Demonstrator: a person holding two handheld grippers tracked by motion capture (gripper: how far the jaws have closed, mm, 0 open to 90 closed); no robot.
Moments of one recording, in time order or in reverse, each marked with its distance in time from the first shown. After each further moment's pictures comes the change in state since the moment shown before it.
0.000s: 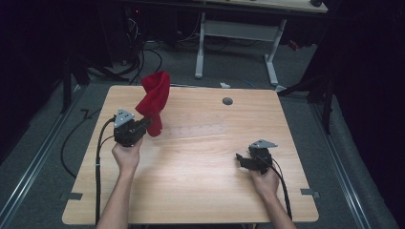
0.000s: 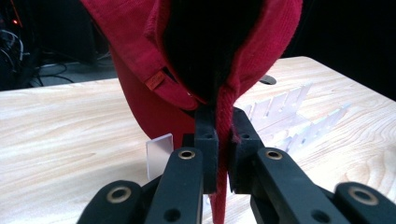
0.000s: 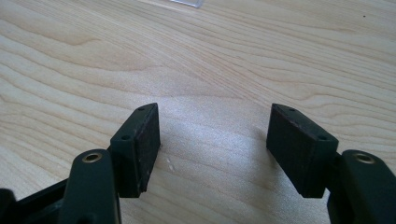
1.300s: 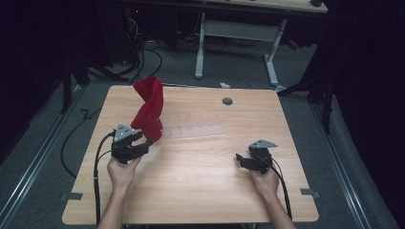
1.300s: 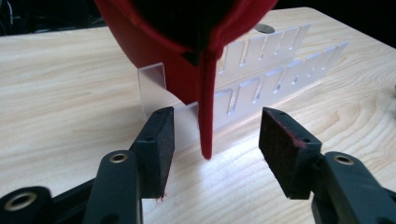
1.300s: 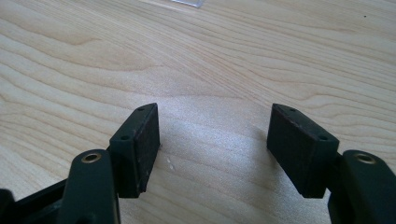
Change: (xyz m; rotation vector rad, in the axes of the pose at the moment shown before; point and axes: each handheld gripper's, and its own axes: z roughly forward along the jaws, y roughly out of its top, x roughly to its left) left arm 0.004 -0.026 -0.037 0.131 0.060 0.029; right arm 0.000 0.000 0.000 0.000 0.001 -0.003
